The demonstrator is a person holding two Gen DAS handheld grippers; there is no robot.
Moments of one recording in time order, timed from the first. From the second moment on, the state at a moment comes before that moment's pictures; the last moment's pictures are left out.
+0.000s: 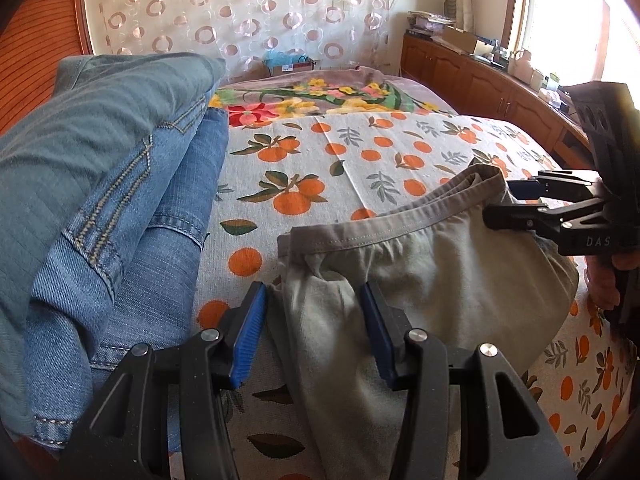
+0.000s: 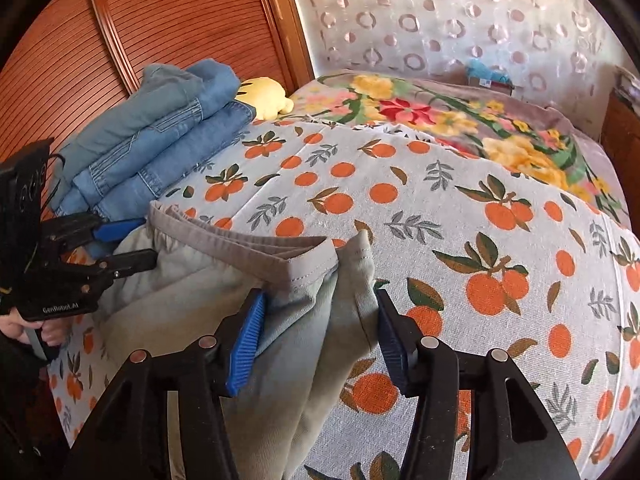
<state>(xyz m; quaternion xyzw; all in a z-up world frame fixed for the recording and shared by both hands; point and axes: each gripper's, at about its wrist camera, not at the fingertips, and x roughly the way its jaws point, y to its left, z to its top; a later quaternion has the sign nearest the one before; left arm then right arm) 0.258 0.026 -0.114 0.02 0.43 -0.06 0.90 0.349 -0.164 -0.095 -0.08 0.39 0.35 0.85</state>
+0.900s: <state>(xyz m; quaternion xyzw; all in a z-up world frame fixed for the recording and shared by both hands) 0.280 0.011 -0.117 0.01 0.45 -0.08 0.89 0.332 -0.199 -0.106 -0.07 0.38 0.35 0.86</state>
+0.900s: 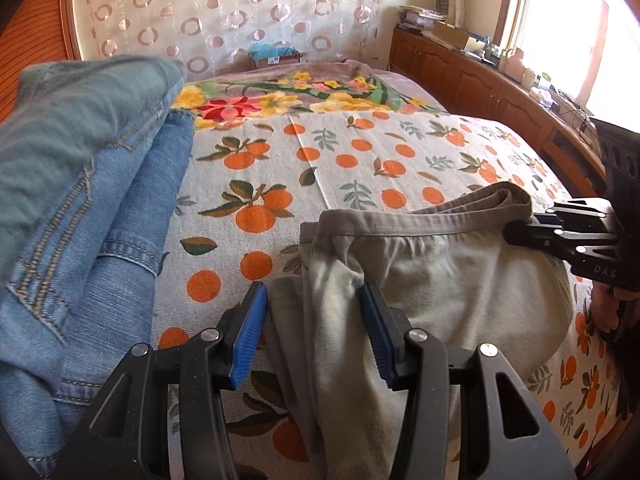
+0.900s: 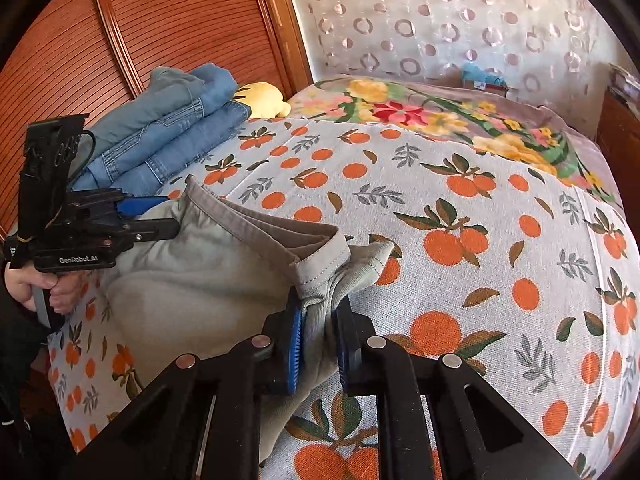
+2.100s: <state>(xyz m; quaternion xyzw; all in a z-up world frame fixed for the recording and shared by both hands) 0.259 0.009 -0.113 -0.05 0.43 -0.10 0.90 0.335 -0.207 -0.108 -0.07 0.38 0.35 0.85</state>
